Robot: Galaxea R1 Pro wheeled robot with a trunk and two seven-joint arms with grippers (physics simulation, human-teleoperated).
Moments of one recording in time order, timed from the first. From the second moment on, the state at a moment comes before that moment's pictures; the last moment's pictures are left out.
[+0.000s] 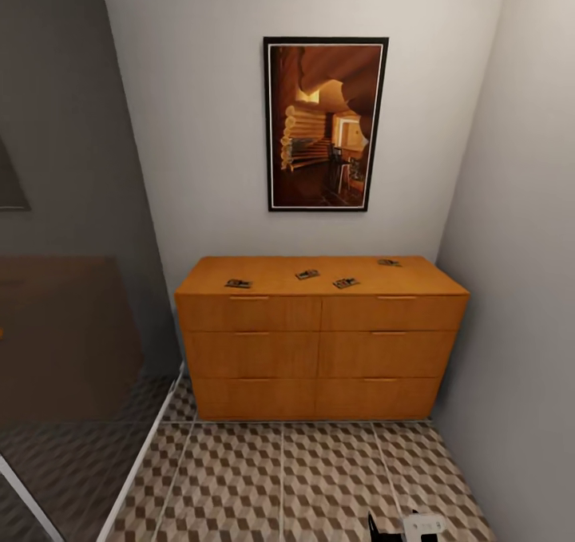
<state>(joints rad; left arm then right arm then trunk) 0.00 0.04 0.01 -0.53 0.01 -0.34 0.09 -0.02 0.02 0.01 -0.82 0.07 -0.24 -0.04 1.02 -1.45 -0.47</state>
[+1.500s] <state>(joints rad) 0.00 0.04 0.01 -0.53 0.00 -0.34 0.09 -0.02 0.02 0.01 -0.82 0.07 -0.24 -0.04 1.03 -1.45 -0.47</state>
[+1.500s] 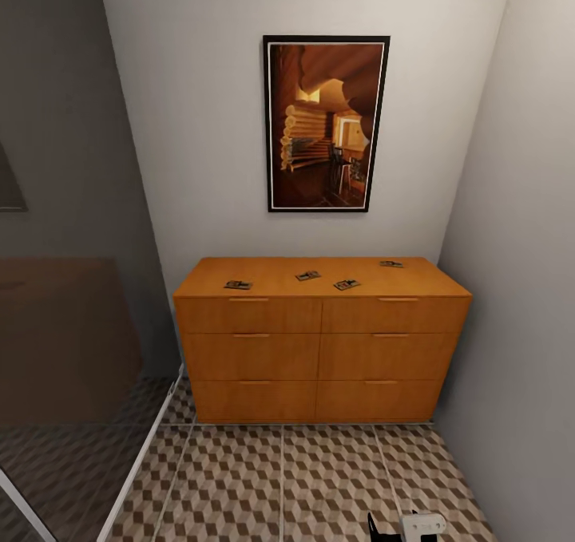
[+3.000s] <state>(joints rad) 0.00 0.04 0.01 -0.53 0.00 -0.34 0.09 -0.02 0.02 0.01 -0.82 0.07 -0.24 -0.04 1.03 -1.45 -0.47</state>
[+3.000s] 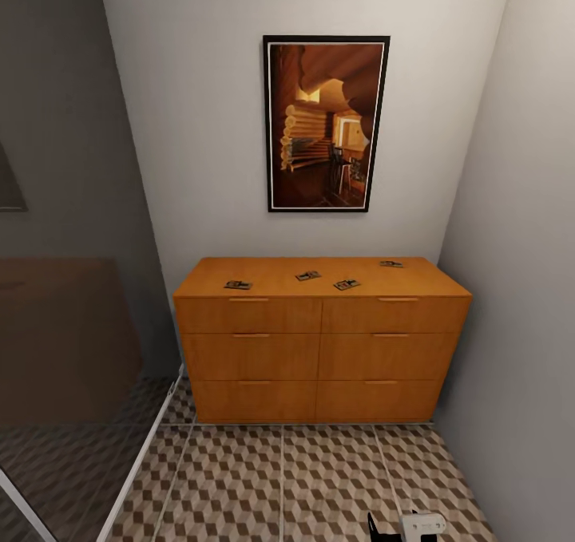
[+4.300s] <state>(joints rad) 0.00 0.04 0.00 -0.53 0.01 -0.34 0.09 -0.02 0.02 0.00 -0.81 0.07 -0.23 -0.05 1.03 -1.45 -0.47</state>
